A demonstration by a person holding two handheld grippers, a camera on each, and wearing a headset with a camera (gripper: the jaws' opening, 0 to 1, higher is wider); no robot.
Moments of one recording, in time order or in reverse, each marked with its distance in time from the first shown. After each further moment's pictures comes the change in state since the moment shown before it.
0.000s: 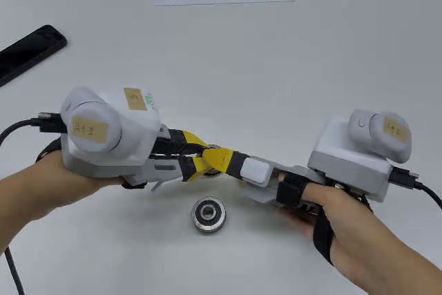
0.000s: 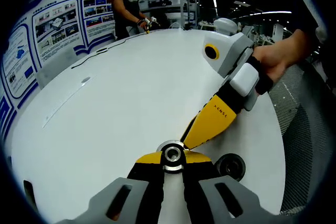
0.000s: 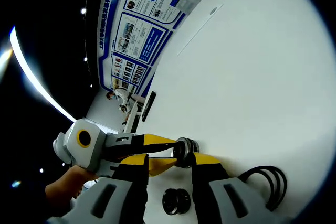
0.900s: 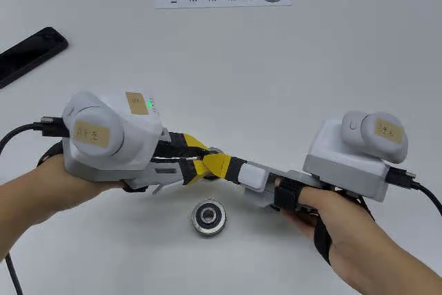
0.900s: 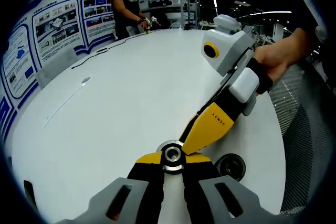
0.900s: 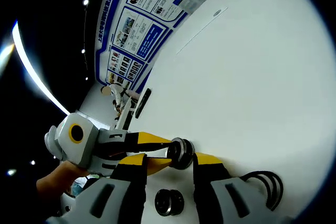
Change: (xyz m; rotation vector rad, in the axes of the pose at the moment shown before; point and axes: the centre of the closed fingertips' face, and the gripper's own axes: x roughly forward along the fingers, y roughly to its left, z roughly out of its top) left arm -0.003 0.001 0.004 -0.003 0.002 -0.001; right arm 0.006 -0.007 0.000 -0.064 0.015 -0.056
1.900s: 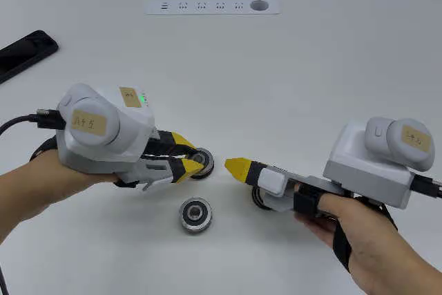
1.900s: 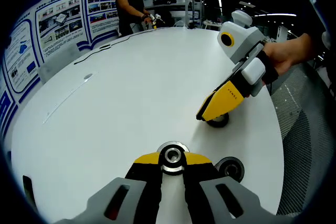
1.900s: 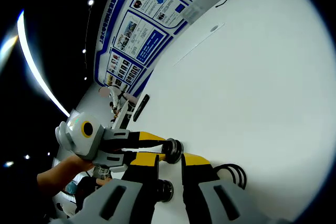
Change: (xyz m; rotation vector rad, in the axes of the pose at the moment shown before) left arm 0.000 -0.006 -0.003 -0.031 0.011 0.018; right arm -0.042 -0.004 0.011 -0.059 -0.046 -0.034
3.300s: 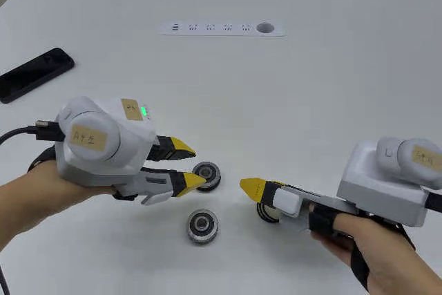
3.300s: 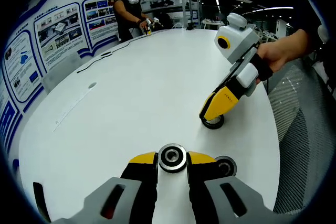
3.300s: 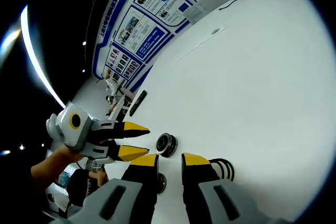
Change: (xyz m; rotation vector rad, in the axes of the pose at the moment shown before) left arm -0.017 -0.002 0.013 0.057 -0.009 0.034; right arm -0.014 -0.007 -0.004 -0.066 0.023 -0.043
